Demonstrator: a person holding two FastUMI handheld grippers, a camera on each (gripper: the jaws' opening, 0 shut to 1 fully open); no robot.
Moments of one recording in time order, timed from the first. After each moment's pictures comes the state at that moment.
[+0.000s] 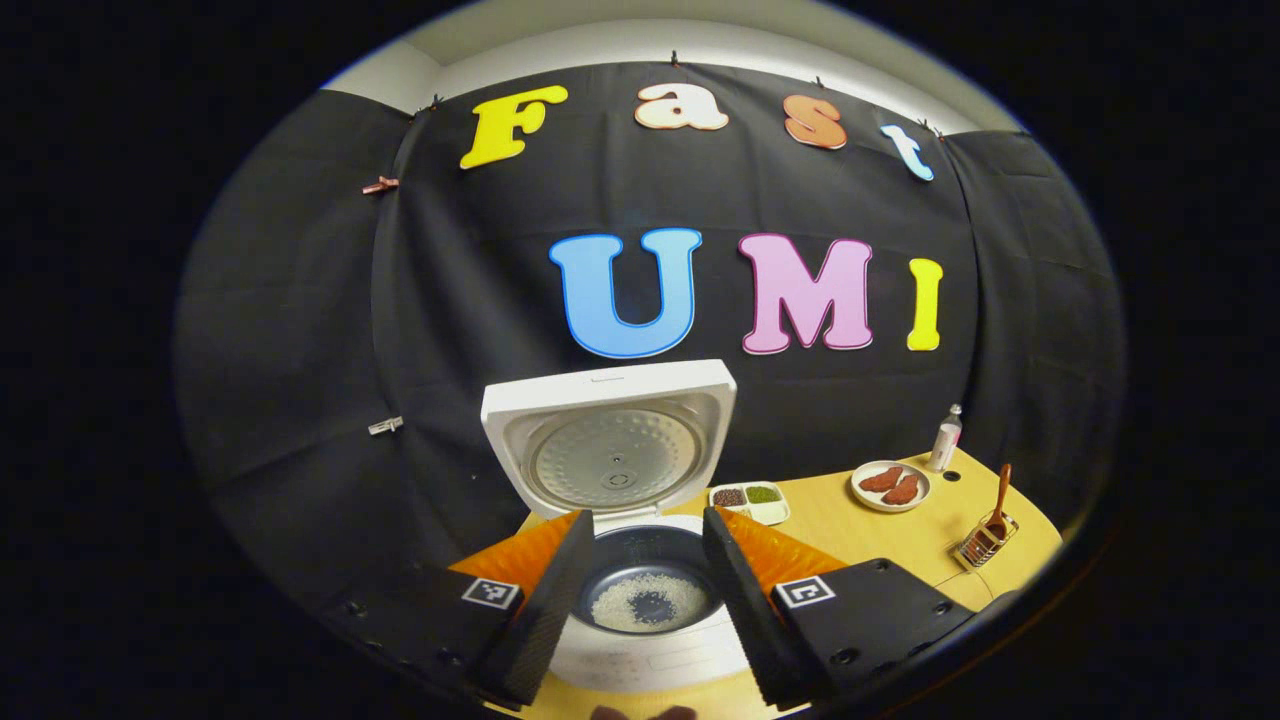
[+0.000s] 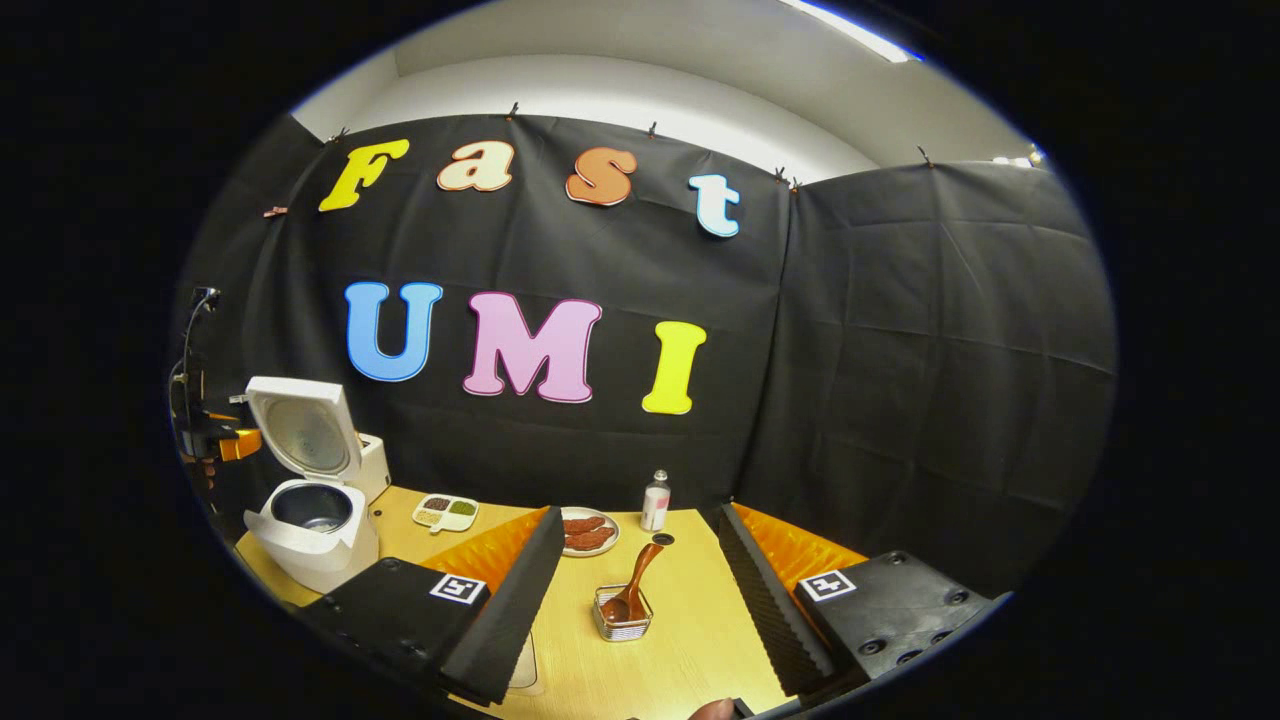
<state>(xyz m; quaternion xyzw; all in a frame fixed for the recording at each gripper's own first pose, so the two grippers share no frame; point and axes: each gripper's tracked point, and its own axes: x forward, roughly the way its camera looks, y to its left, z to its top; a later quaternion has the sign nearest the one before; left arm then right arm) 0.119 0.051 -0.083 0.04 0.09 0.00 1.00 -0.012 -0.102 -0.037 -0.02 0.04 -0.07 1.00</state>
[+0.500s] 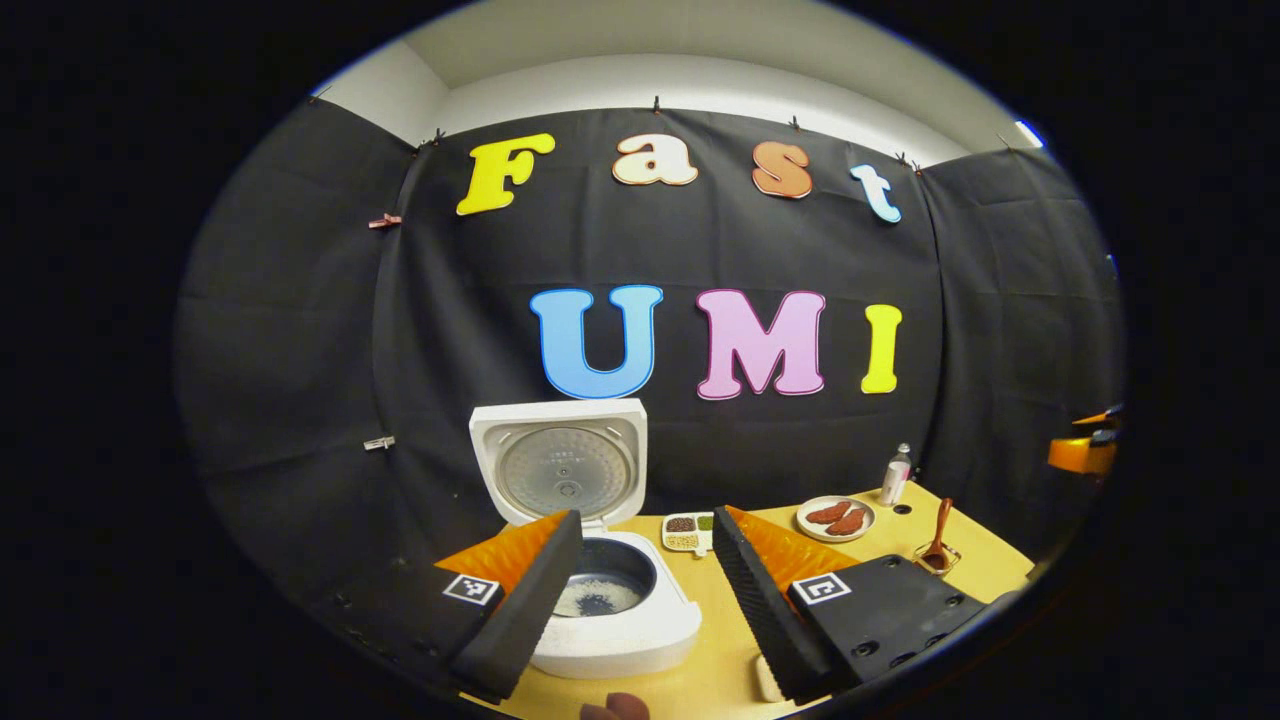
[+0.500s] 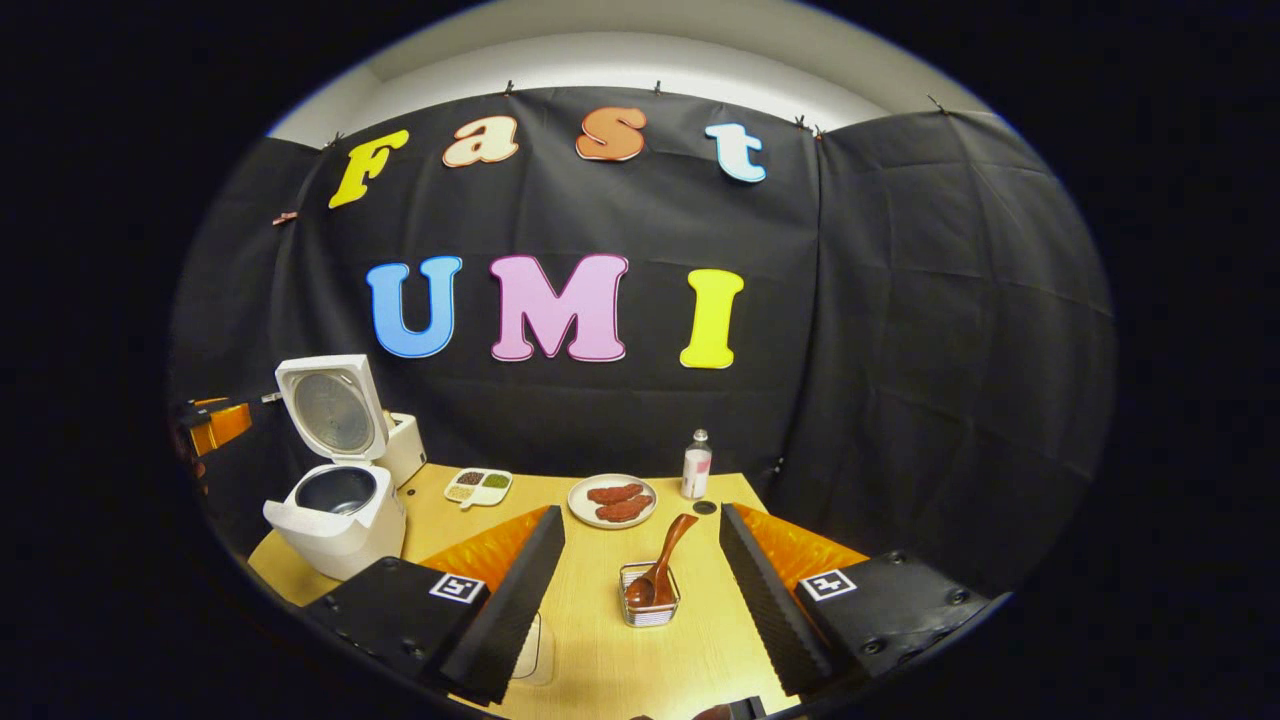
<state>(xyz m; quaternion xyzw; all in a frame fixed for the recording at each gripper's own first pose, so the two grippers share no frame) 0.039 -0.034 -0.053 0.01 0.05 -0.02 1.00 0.037 -0.124 -0.100 0.02 0.10 0.00 0.99</state>
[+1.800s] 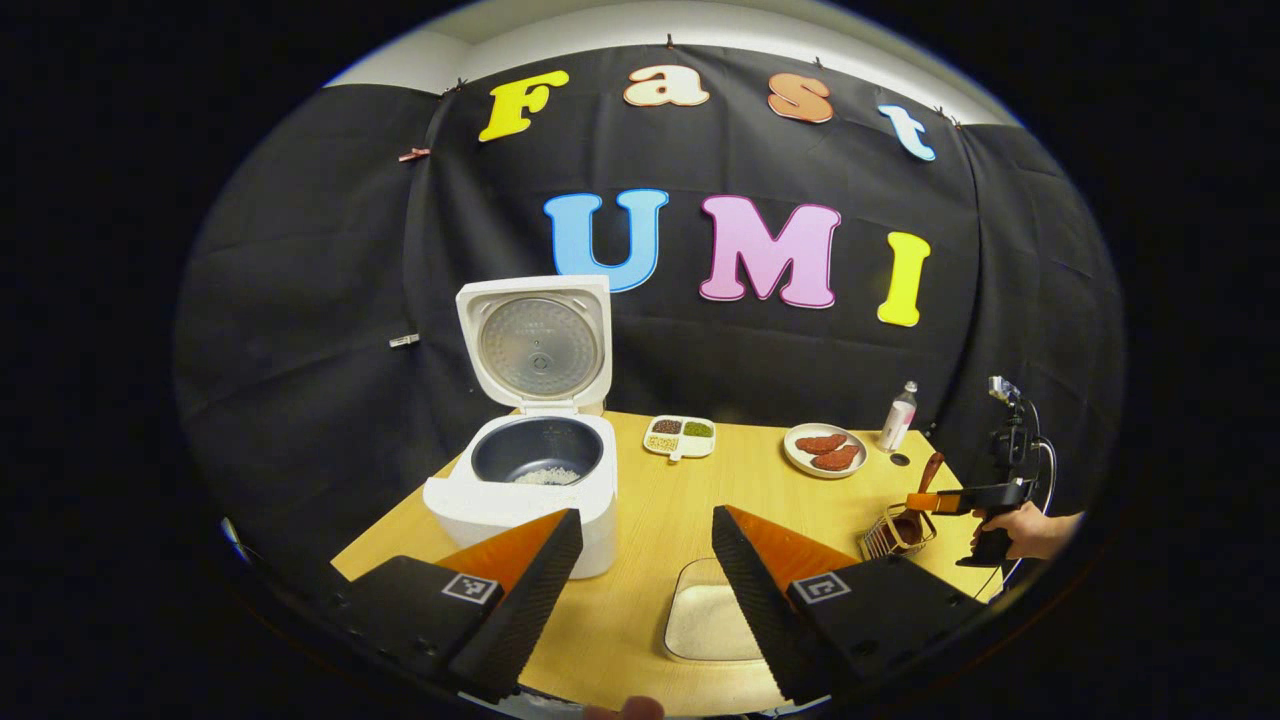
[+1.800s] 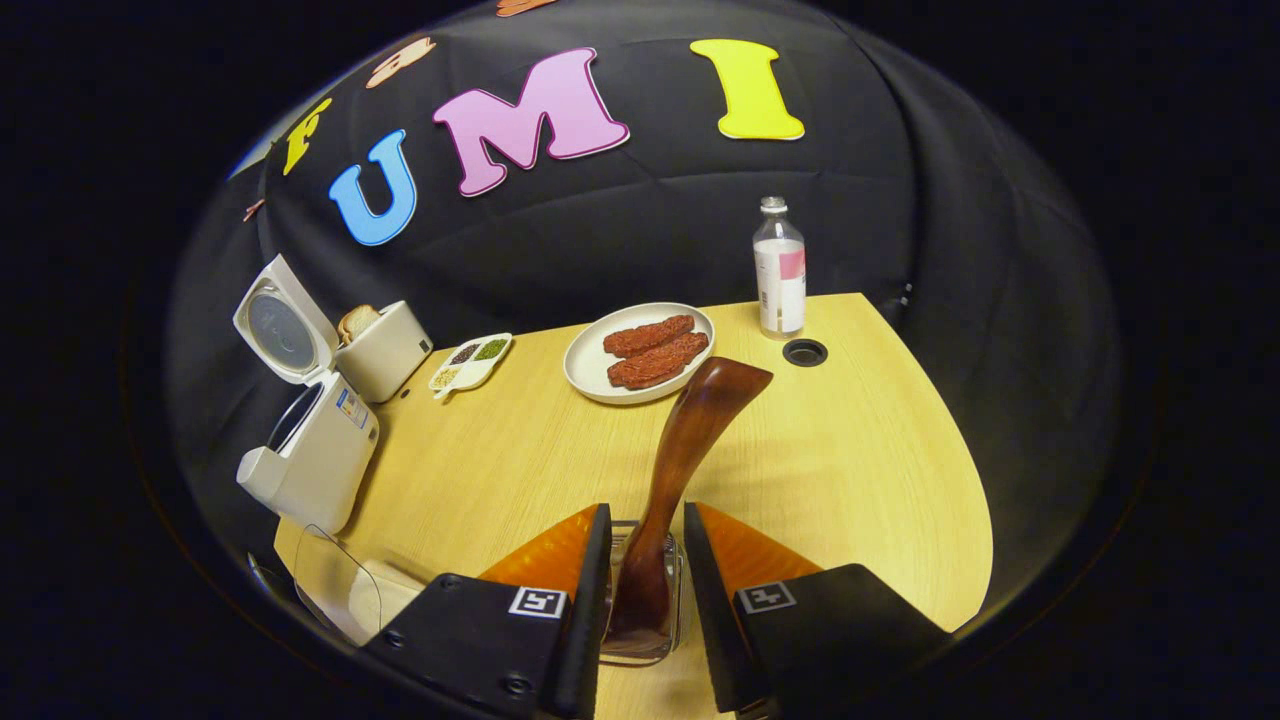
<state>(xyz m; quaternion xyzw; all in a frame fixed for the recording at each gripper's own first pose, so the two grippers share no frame) -0.002 -0.133 -0.151 -0.02 0.19 0.08 0.98 0.217 -0.138 -0.365 0.12 0.32 0.14 0.93</state>
